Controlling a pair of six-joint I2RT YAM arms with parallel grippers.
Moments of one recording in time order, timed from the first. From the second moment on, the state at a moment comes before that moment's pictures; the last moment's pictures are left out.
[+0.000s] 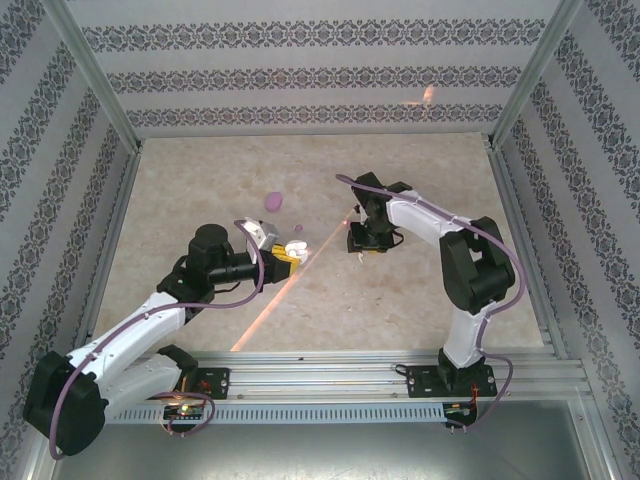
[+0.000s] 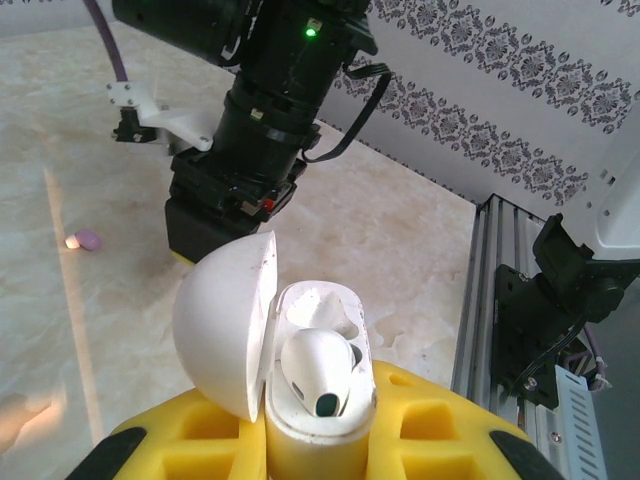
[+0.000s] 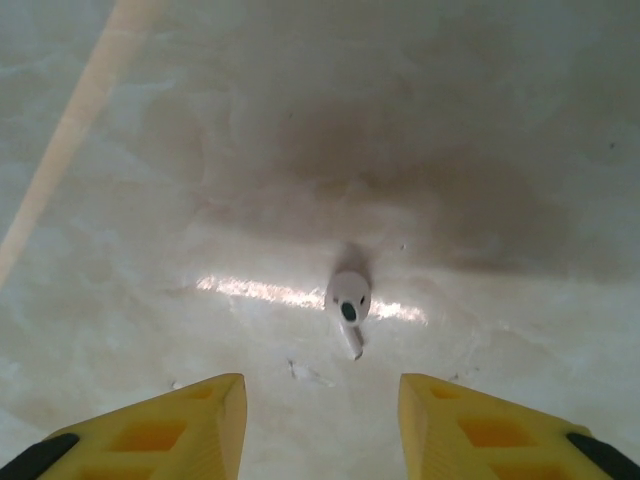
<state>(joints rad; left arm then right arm) -0.48 0.98 0.56 0.10 0.69 -0.11 0.44 1.89 1.35 -0.91 -0.15 0.40</state>
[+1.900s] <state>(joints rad) -0.48 1.07 0.52 0.20 0.71 -0.15 0.52 1.91 1.45 -0.96 -0.15 0.32</state>
